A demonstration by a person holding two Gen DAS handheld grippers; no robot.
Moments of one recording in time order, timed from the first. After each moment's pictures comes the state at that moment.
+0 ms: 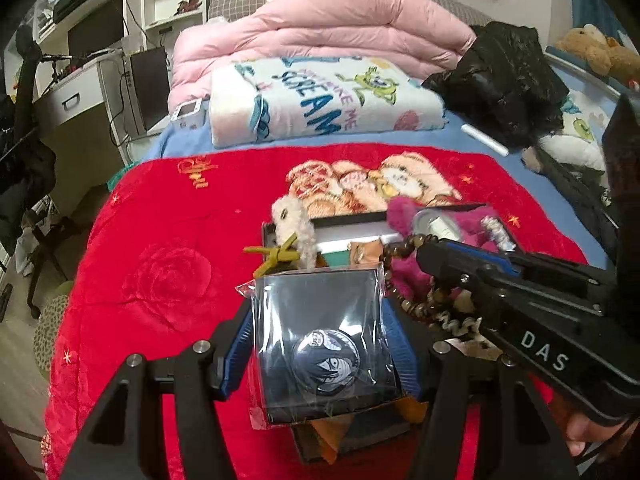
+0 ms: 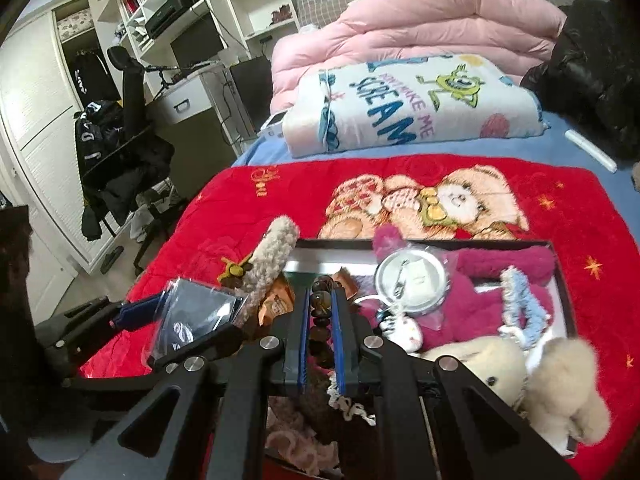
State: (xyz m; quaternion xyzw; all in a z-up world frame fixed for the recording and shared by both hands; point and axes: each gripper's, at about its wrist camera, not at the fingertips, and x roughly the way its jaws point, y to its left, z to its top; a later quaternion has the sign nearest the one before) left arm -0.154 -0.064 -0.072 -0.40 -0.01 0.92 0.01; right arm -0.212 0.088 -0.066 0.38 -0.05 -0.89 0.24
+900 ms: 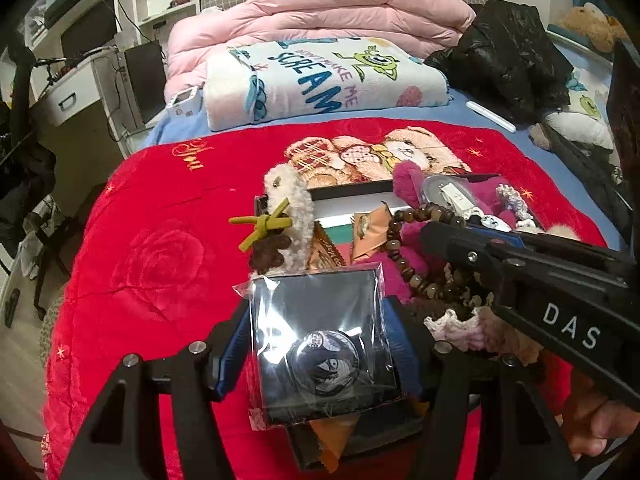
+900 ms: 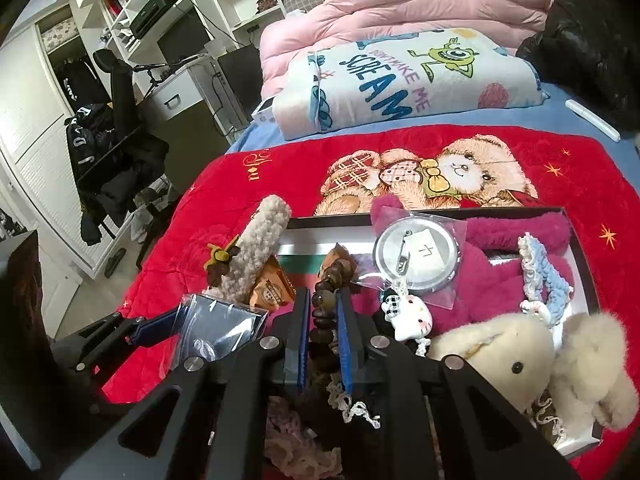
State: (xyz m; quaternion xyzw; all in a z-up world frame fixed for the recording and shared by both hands) left arm -0.161 -0.052 -0.098 -0.42 0.01 0.91 0.00; right arm -0.218 0.089 -0.085 0.41 -0.07 -0.88 0.23
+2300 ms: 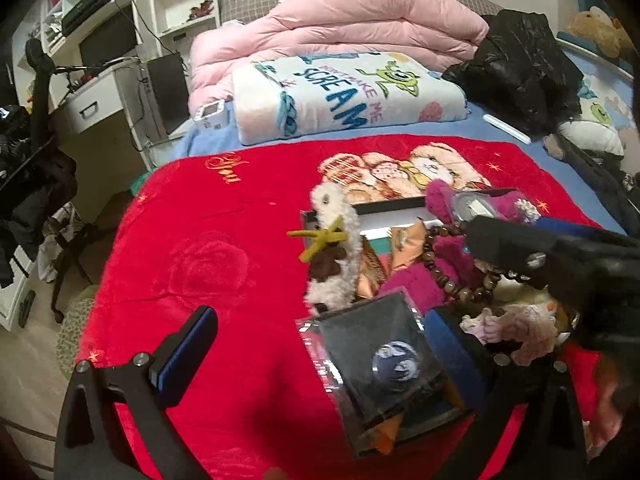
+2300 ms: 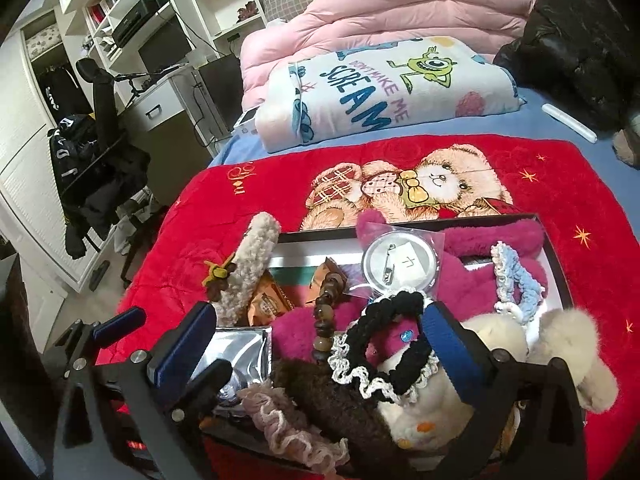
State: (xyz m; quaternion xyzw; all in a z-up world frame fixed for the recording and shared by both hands) left arm -0.146 -0.078 -0.079 -0.39 0.02 0.92 -0.03; right arm -0.212 0.090 -0.062 0.40 -0.07 -0.89 0.19
